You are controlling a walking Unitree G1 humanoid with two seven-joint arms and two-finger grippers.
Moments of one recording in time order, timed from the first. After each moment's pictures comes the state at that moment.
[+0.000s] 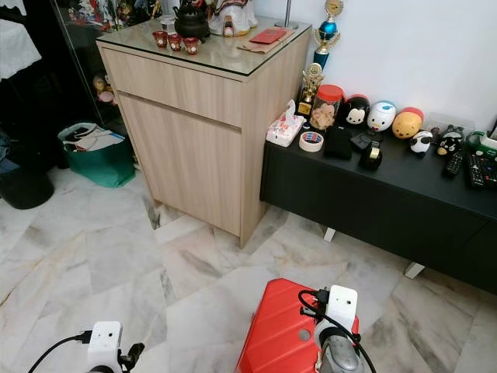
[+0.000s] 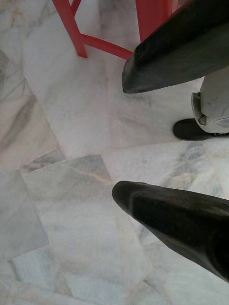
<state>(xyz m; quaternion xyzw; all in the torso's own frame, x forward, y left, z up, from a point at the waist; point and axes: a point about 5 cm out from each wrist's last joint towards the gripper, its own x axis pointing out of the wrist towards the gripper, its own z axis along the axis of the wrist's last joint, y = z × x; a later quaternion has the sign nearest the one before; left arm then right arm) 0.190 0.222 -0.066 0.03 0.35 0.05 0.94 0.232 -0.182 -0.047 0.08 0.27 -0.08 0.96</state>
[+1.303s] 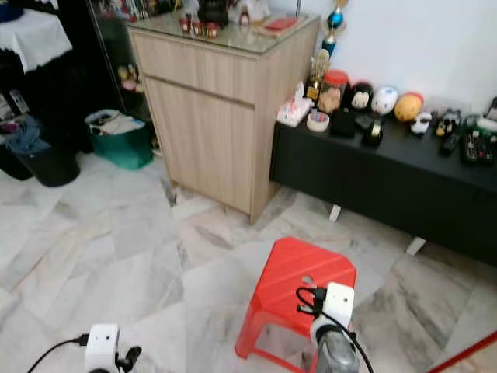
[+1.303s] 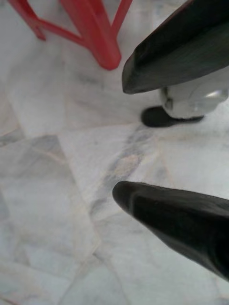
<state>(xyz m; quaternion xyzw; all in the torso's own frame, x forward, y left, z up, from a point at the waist) 0.186 0.223 -0.069 0.02 0.35 0.06 0.93 0.233 -0.183 -0.048 0.09 0.29 -0.09 0.95</state>
